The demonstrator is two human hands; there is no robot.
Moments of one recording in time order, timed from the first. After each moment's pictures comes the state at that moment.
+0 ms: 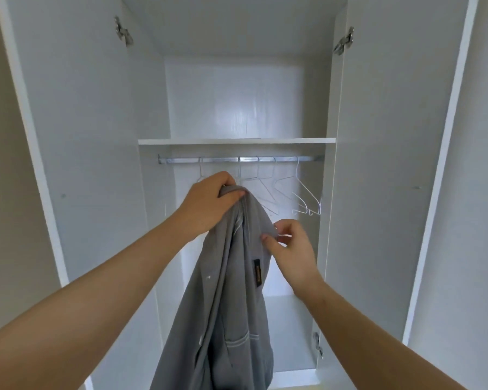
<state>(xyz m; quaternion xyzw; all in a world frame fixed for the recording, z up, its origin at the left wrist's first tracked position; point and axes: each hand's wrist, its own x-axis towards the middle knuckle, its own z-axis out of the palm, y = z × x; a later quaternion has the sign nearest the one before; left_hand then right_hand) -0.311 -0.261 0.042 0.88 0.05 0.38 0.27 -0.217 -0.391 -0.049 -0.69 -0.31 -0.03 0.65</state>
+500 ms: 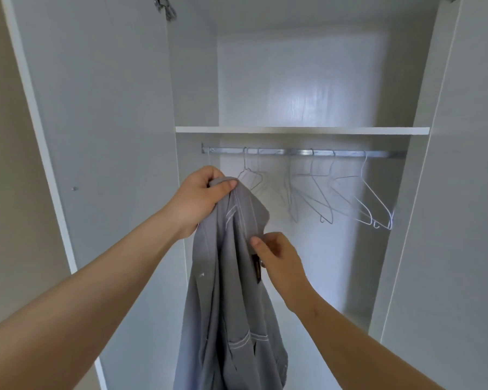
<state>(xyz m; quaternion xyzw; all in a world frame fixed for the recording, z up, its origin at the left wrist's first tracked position) -0.244 -0.173 0.036 0.75 0.19 0.42 0.47 -0.132 -0.275 -0.073 -0.64 -0.40 0.15 0.64</state>
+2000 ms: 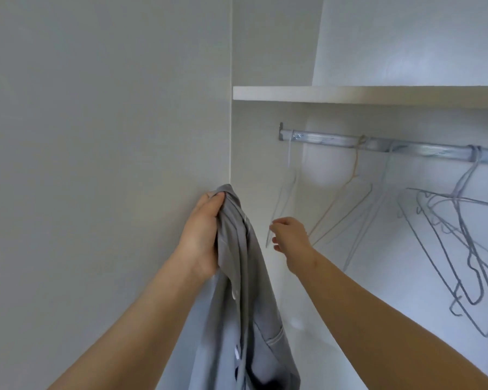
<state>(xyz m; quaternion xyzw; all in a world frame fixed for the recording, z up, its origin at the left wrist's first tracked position) -0.126 0.165 -0.037 0.42 0.29 0.53 0.68 0.027 0.179 -0.091 -0.68 -0.35 0.32 0.56</state>
